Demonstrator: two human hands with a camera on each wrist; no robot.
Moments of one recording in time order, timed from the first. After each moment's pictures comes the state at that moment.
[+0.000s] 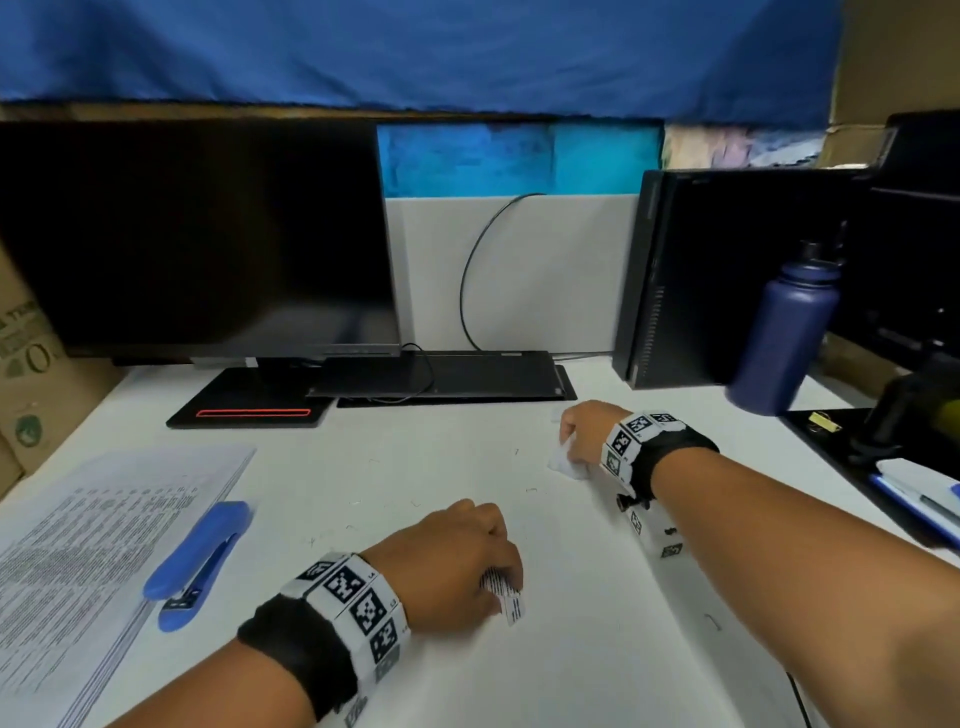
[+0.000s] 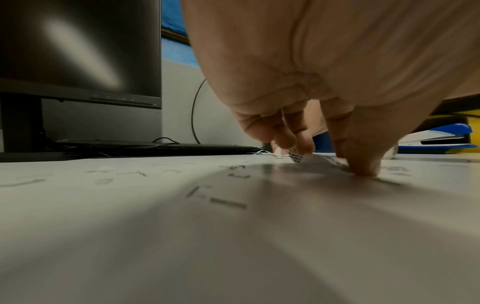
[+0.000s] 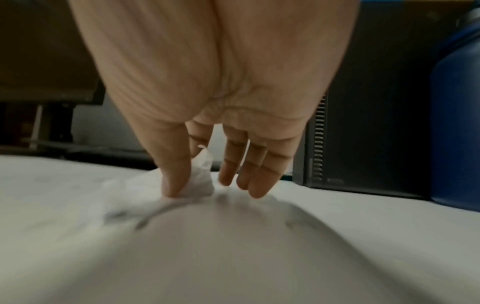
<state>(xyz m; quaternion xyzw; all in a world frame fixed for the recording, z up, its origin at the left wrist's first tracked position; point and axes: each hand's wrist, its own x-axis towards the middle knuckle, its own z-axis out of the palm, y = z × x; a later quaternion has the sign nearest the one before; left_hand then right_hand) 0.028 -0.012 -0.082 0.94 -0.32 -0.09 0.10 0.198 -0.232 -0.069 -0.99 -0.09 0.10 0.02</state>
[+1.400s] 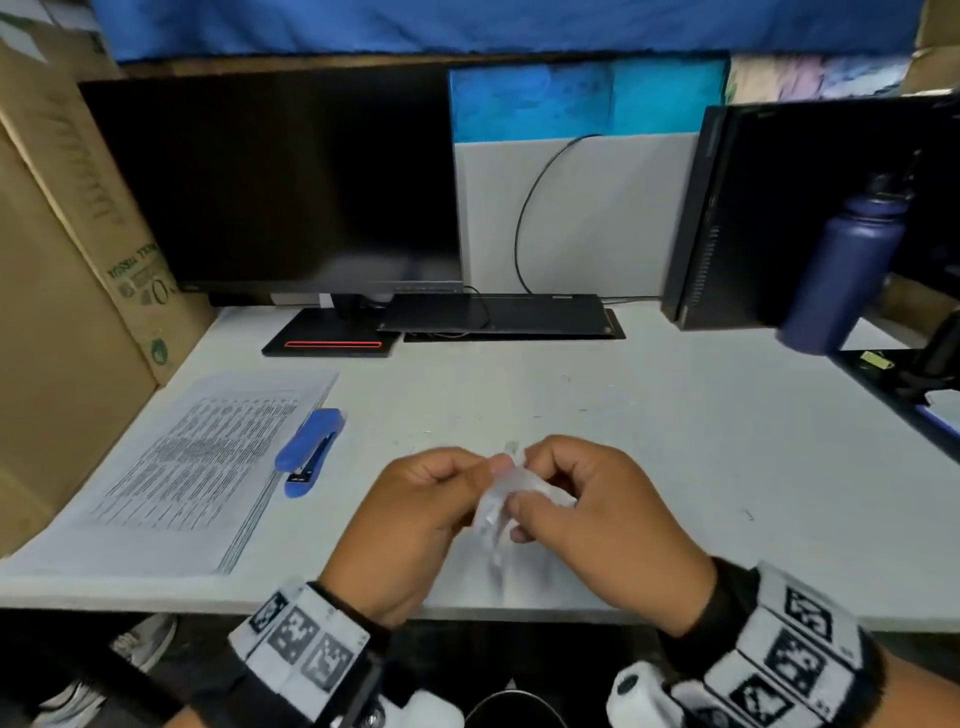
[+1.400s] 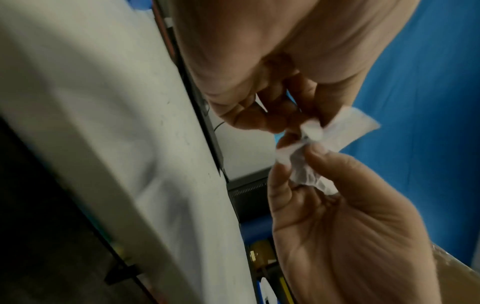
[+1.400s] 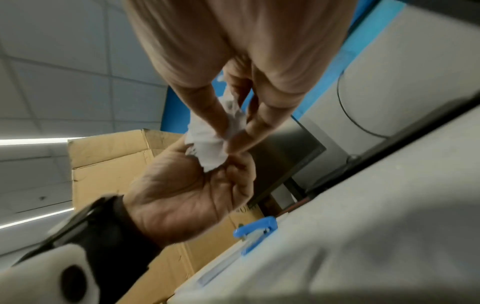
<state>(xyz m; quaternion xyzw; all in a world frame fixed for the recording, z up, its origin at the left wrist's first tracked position) -0.108 0.019 -0.052 0.65 -0.01 0.00 0.76 -0.092 -0.155 -0.040 -0.80 -0.20 0.02 0.57</state>
